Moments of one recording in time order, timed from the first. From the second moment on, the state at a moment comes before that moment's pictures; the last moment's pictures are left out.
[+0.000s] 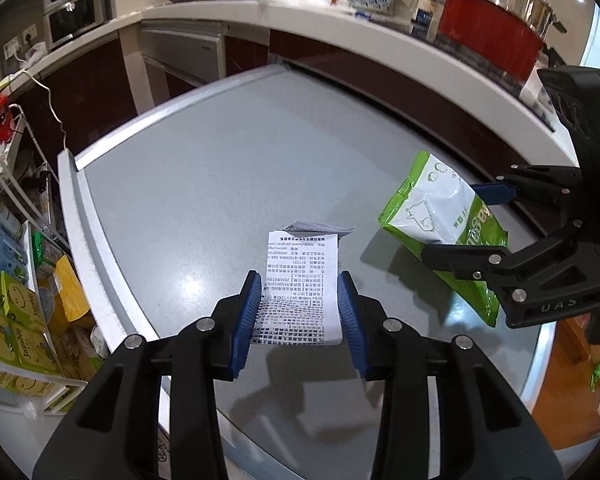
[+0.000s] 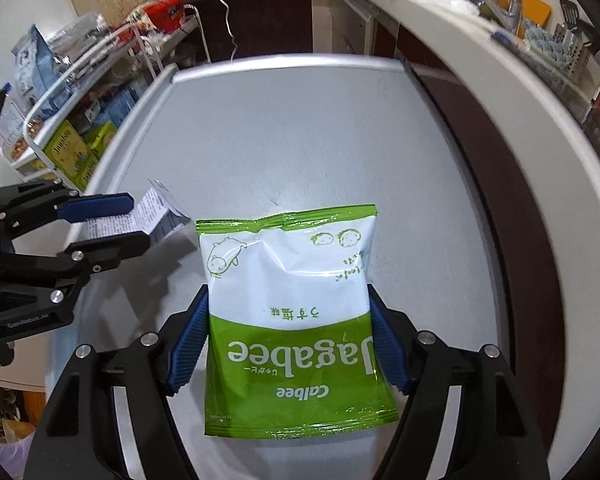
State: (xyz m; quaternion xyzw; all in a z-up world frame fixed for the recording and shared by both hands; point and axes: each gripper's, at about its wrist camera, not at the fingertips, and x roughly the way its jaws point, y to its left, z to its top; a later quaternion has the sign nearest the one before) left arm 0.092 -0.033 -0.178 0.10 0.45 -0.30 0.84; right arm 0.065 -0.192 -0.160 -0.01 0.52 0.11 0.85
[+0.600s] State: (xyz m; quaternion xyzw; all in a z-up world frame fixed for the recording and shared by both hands) left arm -0.023 -0.023 -0.060 0.07 0.34 -0.27 0.90; right arm -0.053 -0.220 -0.039 -0.01 0.40 0.14 0.91
